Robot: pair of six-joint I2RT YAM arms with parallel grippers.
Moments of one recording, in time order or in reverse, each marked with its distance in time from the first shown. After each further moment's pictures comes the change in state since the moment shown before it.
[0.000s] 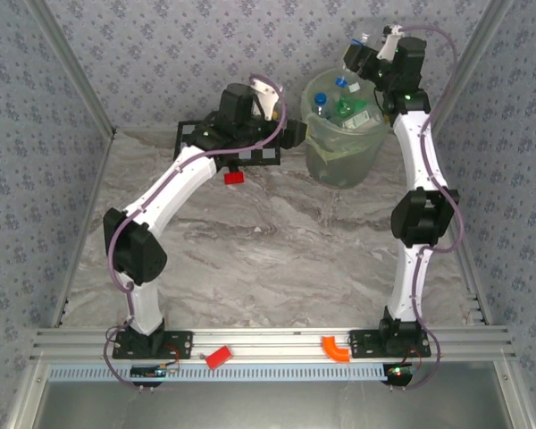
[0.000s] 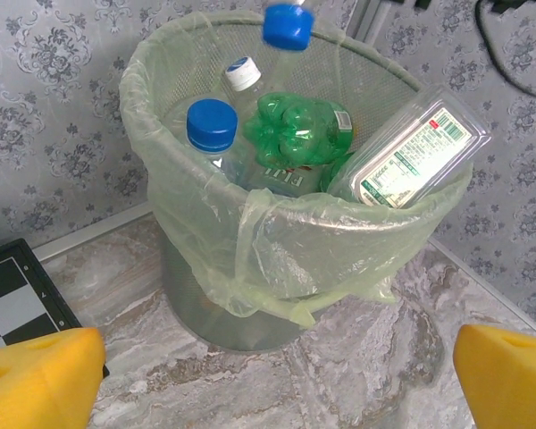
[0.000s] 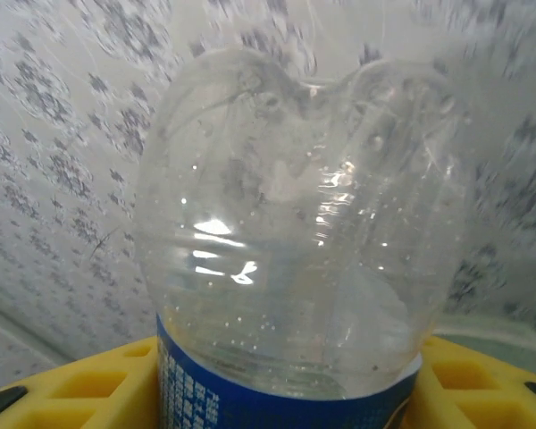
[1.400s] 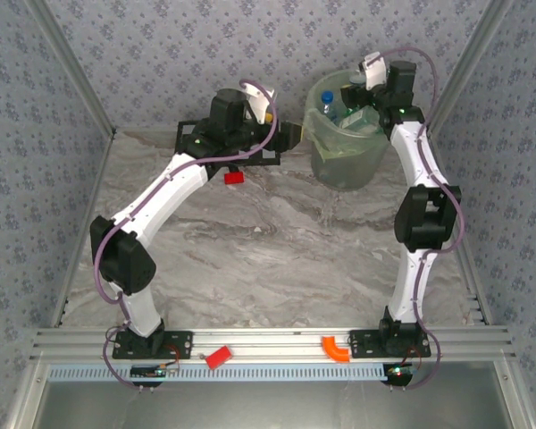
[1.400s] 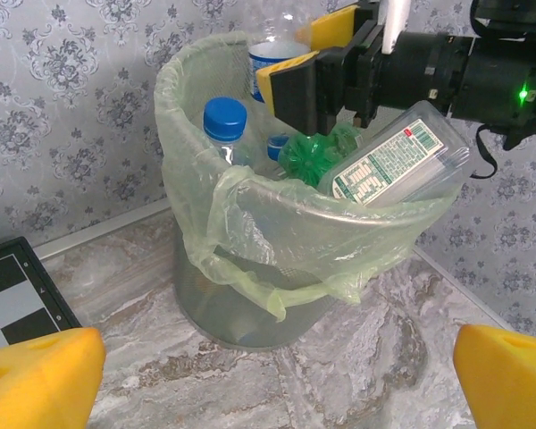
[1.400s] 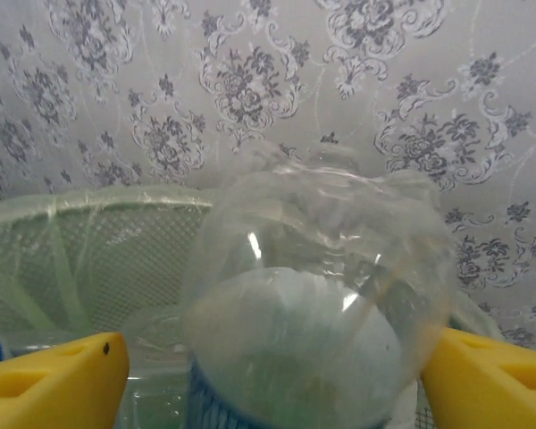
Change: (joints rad) left arm 0.002 -0.095 -0.126 0.073 0.003 -0.038; right arm -0.011 -0.050 -0.276 0.021 0.109 -0.718
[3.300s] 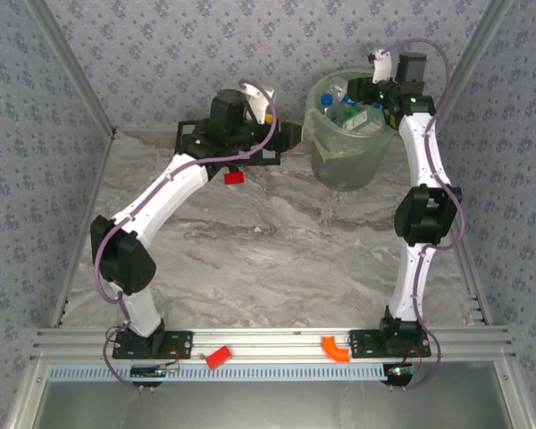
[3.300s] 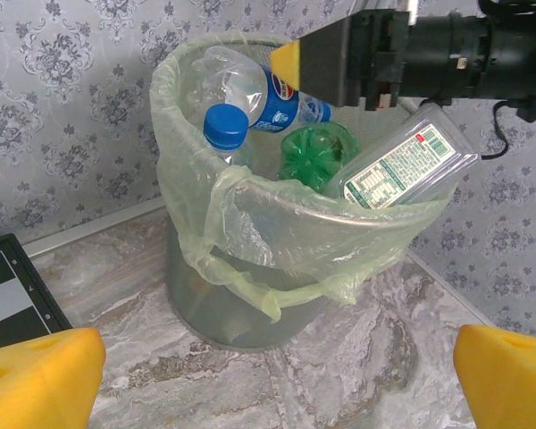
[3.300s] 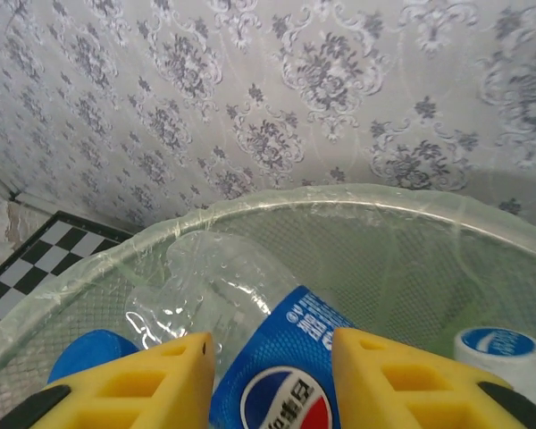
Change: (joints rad) left arm 0.000 0.000 -0.008 0.013 0.011 -0.023; right arm -0.042 0.072 0.225 -0.263 -0.266 0.257
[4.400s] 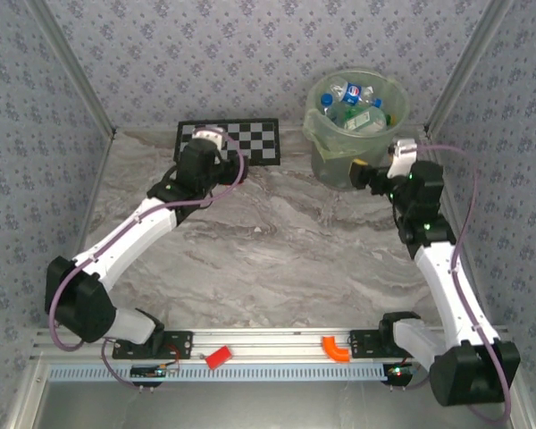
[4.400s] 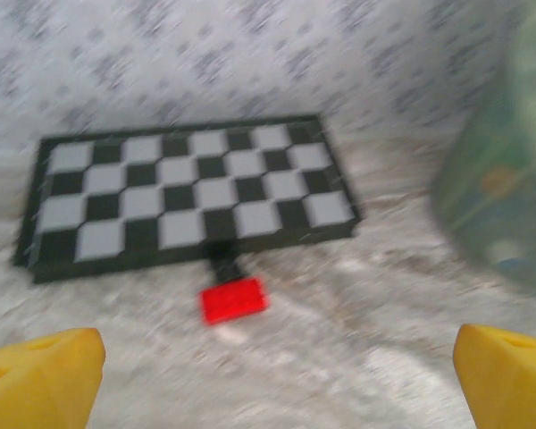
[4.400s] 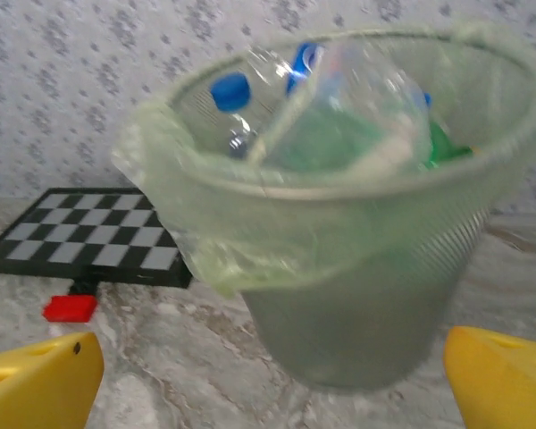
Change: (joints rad) left arm 0.061 -0.401 -0.642 0.051 -0.572 -0.015; right arm 0.098 -1.204 -1.460 0.404 0.378 0.120
